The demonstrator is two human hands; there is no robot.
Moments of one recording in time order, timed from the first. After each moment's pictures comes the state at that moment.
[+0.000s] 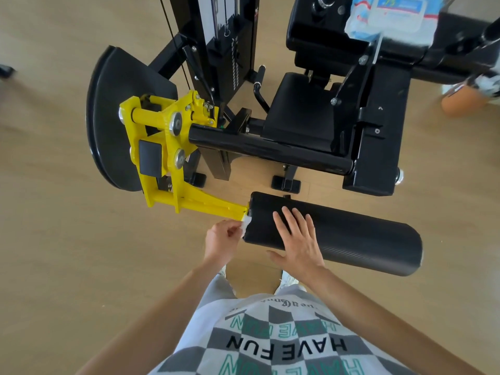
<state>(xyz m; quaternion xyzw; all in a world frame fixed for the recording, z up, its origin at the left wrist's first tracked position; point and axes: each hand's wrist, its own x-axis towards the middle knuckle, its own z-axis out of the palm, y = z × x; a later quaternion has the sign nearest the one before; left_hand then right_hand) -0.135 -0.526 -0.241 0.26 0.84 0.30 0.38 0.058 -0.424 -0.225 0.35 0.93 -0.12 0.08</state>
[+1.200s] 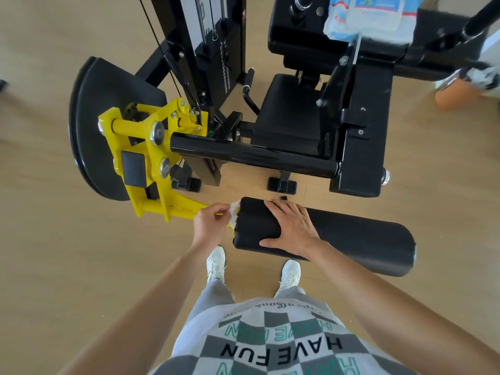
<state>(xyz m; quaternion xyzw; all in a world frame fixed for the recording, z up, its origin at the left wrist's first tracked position) -0.160 -0.481 -0.218 0.23 0.84 0.34 0.35 0.040 -0.358 -0.221 0.33 0.91 -0.23 0.13</state>
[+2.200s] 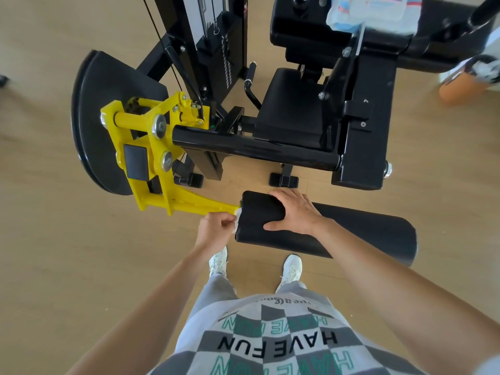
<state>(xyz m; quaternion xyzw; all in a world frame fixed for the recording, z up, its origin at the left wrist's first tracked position) -0.151 -0.502 -0.227 0.30 0.83 0.25 0.40 0.033 -0.328 -0.215 0.33 0.87 -0.32 0.15</state>
